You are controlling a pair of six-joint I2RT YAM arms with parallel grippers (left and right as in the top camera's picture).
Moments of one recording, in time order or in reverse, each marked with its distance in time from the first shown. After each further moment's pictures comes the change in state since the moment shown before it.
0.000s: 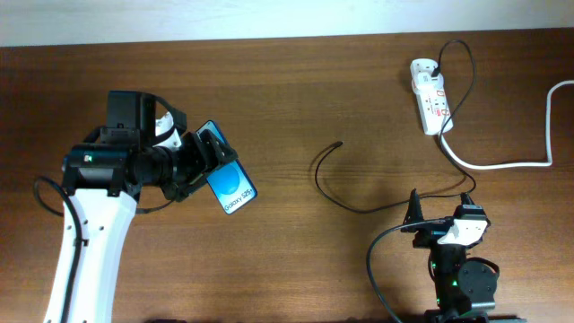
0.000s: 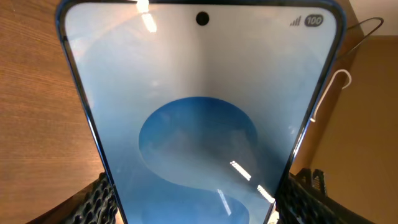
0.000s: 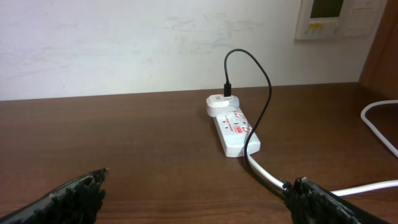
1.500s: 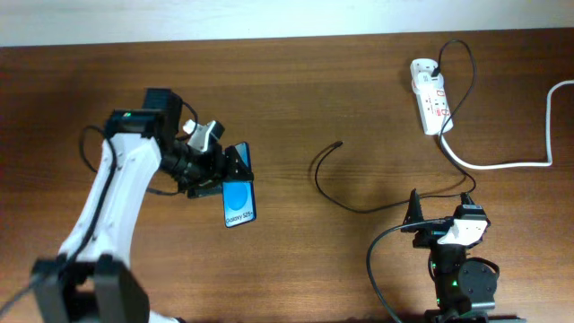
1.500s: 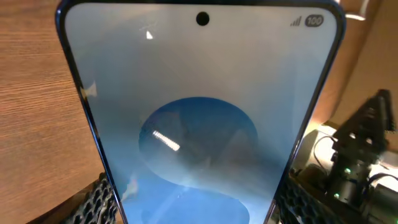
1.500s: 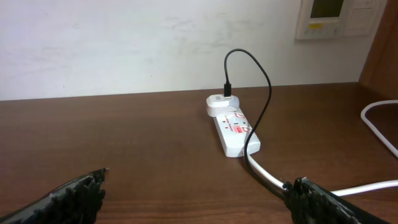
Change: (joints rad) left arm 0.000 0.282 0.000 -0.111 0.148 0.499; right arm 0.000 0.000 0.000 0.000 0.000 0.000
